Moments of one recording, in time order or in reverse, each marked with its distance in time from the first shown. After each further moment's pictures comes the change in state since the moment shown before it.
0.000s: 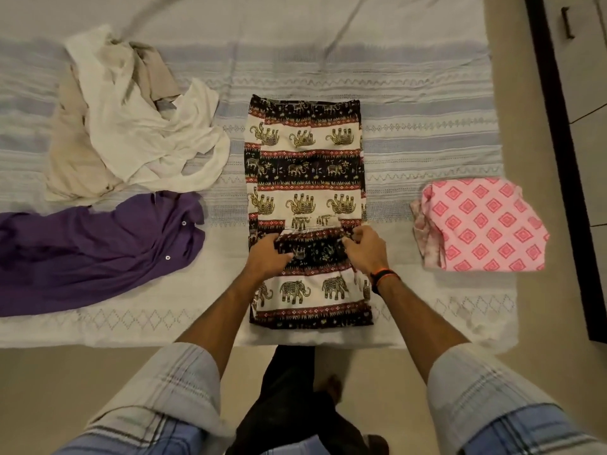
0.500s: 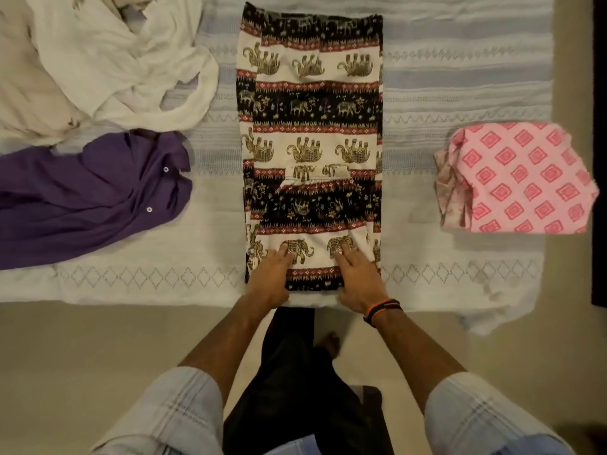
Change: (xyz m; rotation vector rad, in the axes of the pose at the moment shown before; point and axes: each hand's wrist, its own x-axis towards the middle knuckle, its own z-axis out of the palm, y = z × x) left_hand -0.026 -0.106 0.089 0.587 -0.187 0.203; right_hand -0.048 0.115 0.072 -0.852 -0.343 -0.368
